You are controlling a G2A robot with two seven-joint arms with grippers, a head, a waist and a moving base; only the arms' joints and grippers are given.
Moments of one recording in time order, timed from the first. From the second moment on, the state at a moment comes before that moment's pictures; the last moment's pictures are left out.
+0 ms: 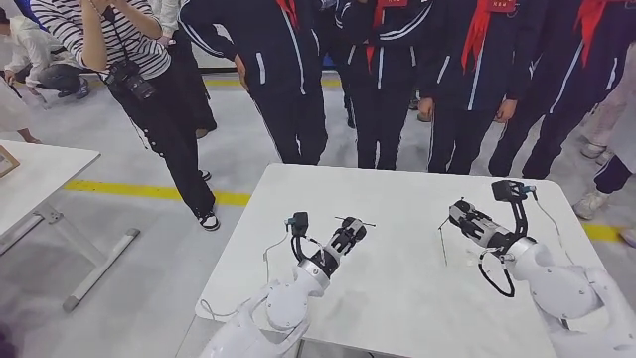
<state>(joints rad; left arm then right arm) 1.43 -1.20 -1.02 -1.66 -0.06 -0.03 0.07 -1.20 -1.08 1.24 -1.61 -0.45 -0.09 0.59</state>
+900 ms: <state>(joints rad) 1.44 -1.19 -1.02 -1.66 -0.05 0.00 -0.10 -1.31 -1.10 1.21 -1.69 -0.43 -0.07 0.41</state>
